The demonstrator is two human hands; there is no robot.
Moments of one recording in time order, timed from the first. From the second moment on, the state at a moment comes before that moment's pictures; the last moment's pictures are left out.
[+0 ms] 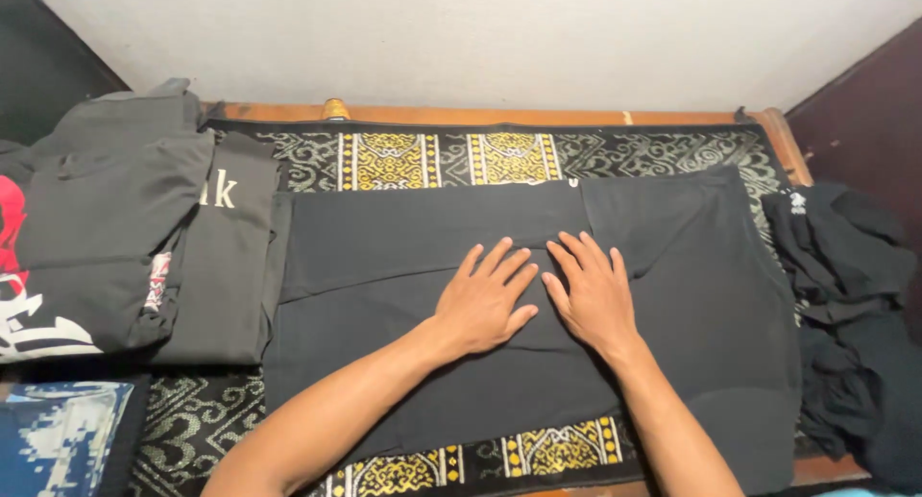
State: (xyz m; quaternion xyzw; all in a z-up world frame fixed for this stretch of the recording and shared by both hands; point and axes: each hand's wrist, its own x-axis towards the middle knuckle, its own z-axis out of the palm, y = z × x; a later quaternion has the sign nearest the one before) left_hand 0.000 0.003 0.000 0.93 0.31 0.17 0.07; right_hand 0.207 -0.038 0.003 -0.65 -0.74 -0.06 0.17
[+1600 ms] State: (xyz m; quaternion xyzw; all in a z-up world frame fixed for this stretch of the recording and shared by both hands) left_hand -0.161 -0.082 0.021 0.86 0.50 0.12 -0.01; right_hand 0.142 -0.090 0.024 -0.51 -0.85 0.07 0.13
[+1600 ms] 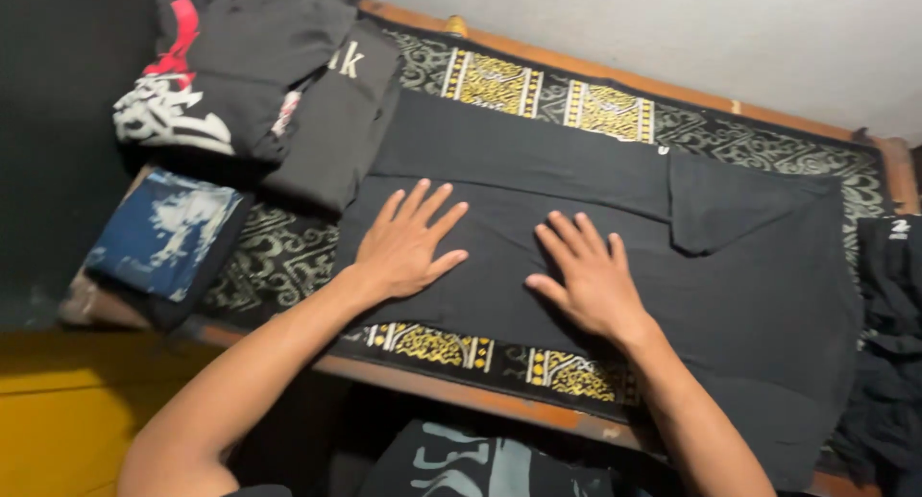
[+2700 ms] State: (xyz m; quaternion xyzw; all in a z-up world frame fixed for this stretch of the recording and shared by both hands) left_hand -0.171 -0.122 0.084 0.77 0.60 0.19 -0.10; right_hand 0.080 -0.064 0.052 -0.43 -0.88 0.07 0.19
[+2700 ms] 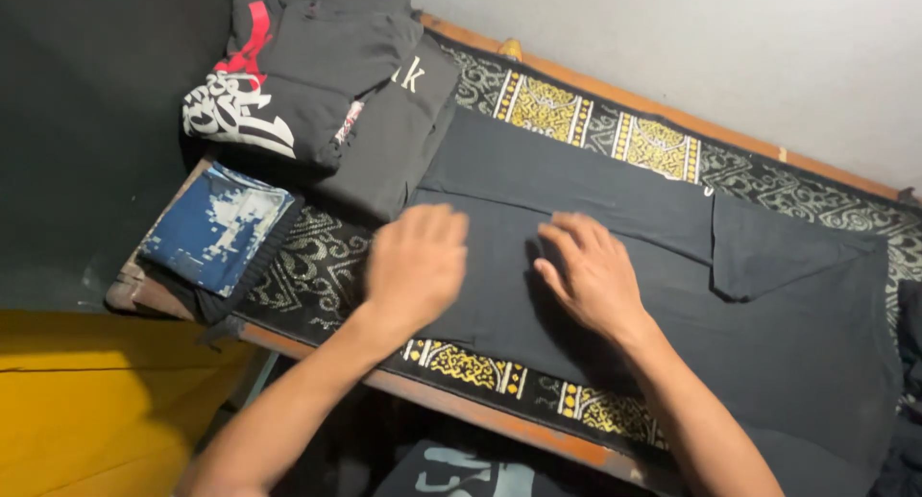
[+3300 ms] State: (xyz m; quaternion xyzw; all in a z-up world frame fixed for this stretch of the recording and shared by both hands) left_hand -0.132 0.009 0.026 0.86 0.48 0.14 0.07; right_hand 0.081 -0.023 0.019 -0.55 -0.83 0.06 0.07
